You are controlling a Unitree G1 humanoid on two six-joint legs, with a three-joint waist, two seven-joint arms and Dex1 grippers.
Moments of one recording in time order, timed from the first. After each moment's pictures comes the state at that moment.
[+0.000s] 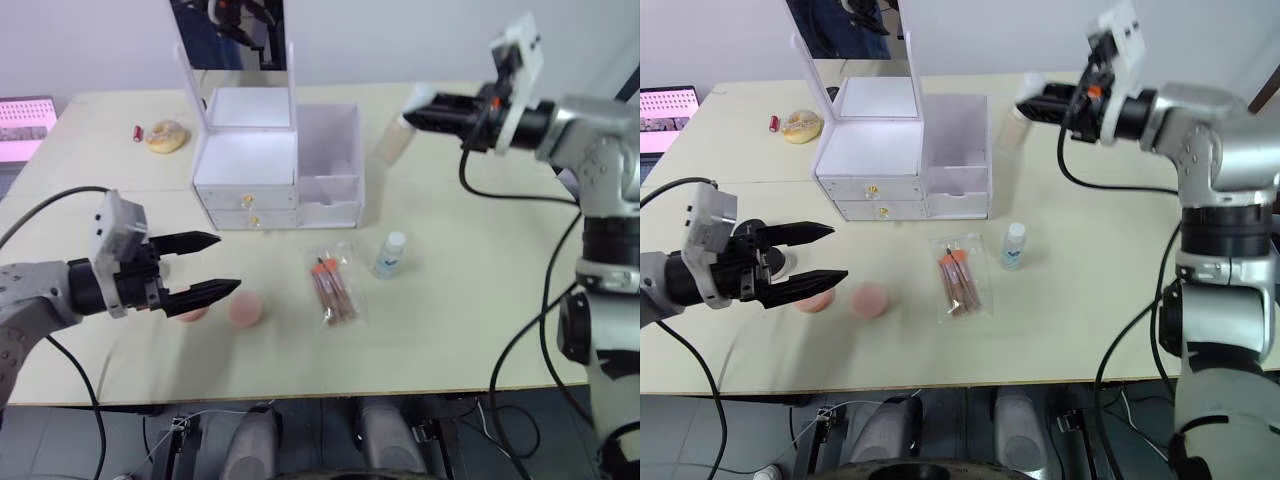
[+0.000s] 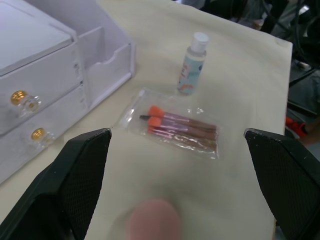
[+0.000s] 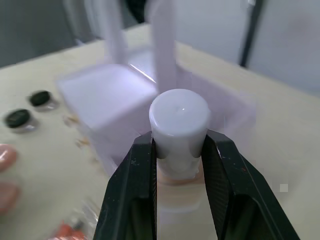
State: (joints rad) left arm -0.06 0.96 0.41 -0.49 -0.92 0.76 -0.94; right arm -1.16 -0.66 -0.02 0.24 0.47 0.85 1.01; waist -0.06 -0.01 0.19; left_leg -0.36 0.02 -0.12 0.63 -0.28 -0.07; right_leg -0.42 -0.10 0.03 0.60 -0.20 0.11
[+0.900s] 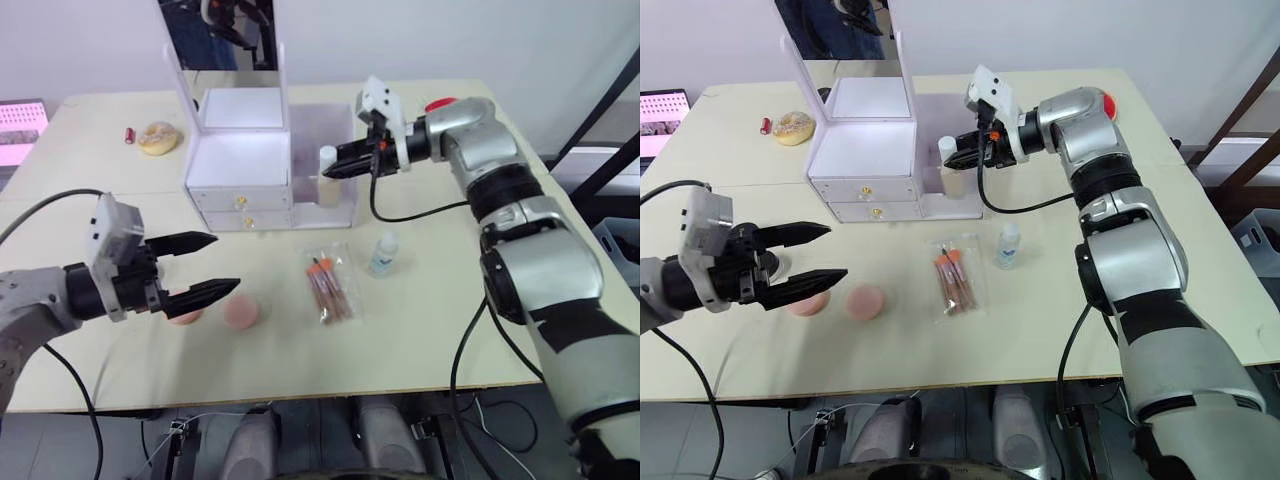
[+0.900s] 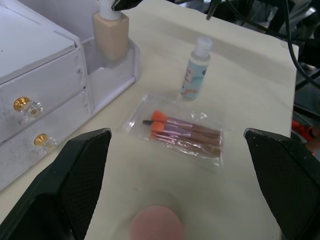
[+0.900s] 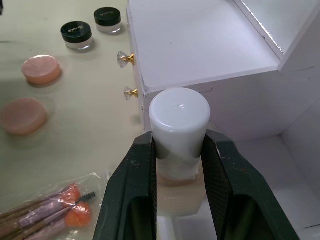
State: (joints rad) left arm -0.02 0.94 0.45 -0.55 -0.95 0.77 -0.88; right arm -1.40 -0.38 0.24 1.11 0.07 0.11 1.32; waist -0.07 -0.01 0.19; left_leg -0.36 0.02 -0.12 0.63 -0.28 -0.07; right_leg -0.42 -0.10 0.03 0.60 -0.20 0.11
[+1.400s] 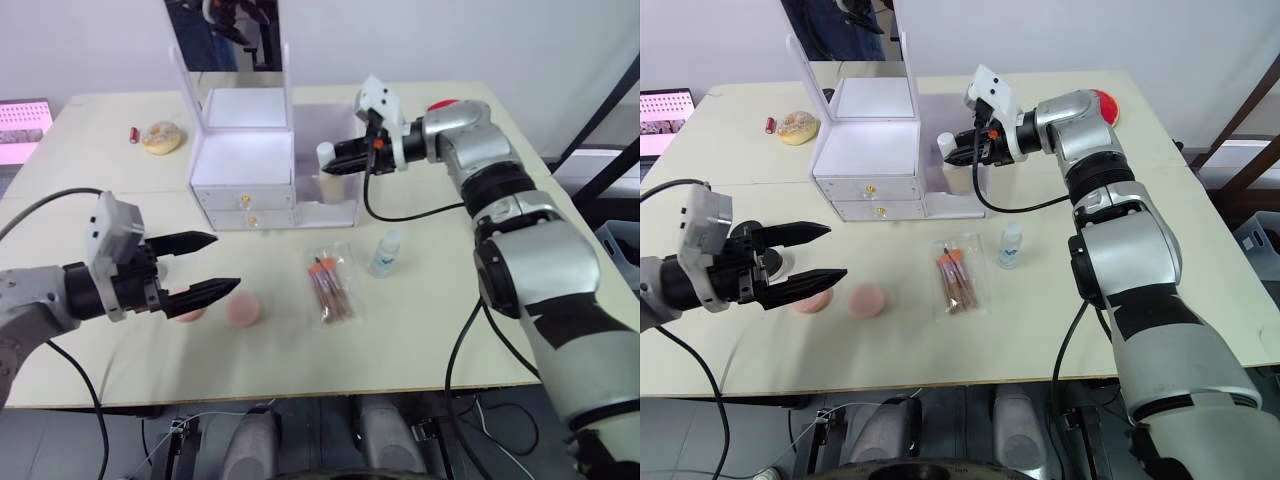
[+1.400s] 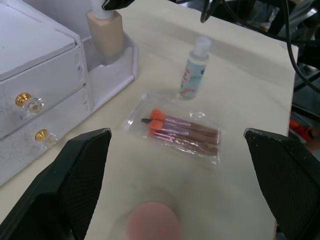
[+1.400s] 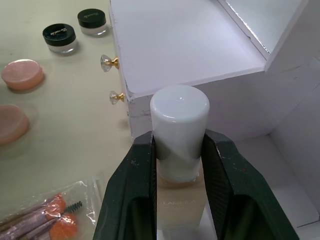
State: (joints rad) left arm -0.02 0.96 0.45 -0.55 -0.97 0.78 -0.88; right arm -1.44 -0.36 0.18 1.22 0.02 0.06 1.29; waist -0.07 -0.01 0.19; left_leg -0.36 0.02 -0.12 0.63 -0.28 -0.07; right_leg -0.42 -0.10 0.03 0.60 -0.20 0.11
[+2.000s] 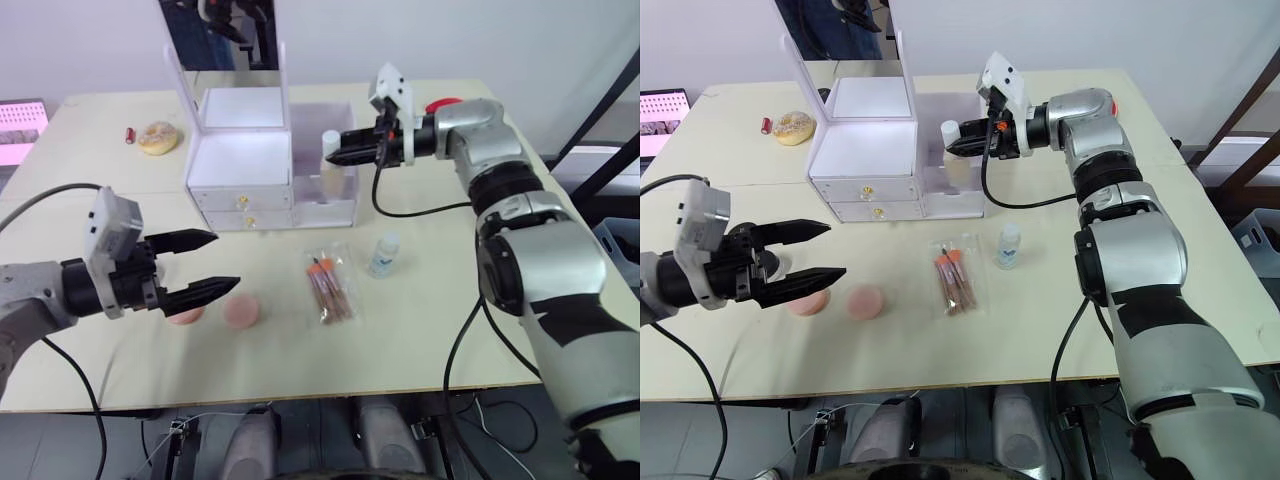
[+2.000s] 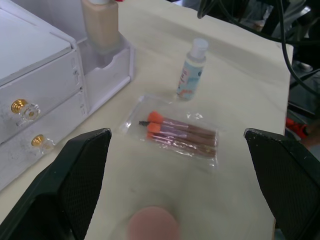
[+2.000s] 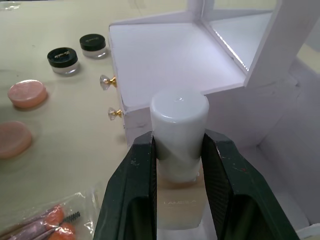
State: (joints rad) left arm -0.04 0.97 0.46 -0.55 -0.99 0.81 -0.88; right arm -1.43 -0.36 0.07 1.23 0.02 0.00 1.33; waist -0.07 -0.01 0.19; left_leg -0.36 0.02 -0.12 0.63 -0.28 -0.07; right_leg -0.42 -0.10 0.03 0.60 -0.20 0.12
